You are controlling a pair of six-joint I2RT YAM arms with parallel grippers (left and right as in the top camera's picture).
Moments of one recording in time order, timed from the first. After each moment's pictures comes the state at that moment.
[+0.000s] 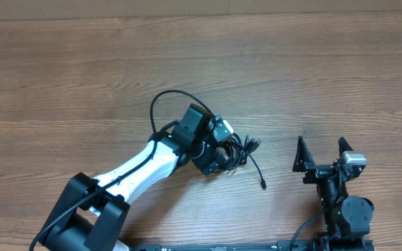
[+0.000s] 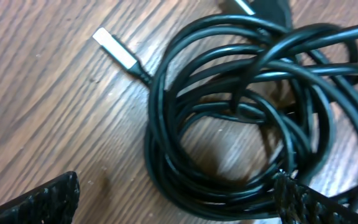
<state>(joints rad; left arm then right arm) -0.61 1.65 0.88 -0.31 0.18 0.33 0.03 0.01 0.02 -0.03 0.00 0.14</state>
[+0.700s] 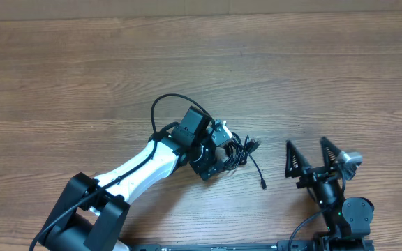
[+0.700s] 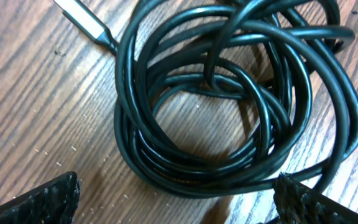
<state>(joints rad) -0.61 1.65 0.88 -0.39 0.22 0.32 0.03 0.01 0.02 -0.01 -0.24 0.38</state>
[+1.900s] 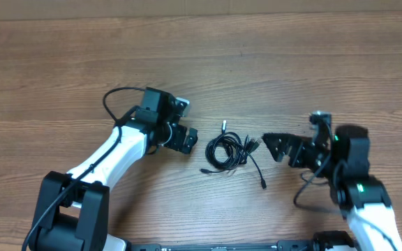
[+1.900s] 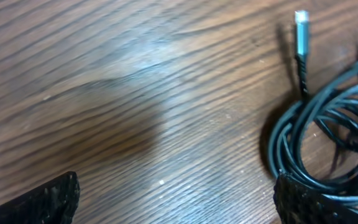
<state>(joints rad) -0.30 1.65 0.92 -0.44 0.28 0.02 0.03 0.96 0.57 -0.39 -0.59 0.38</state>
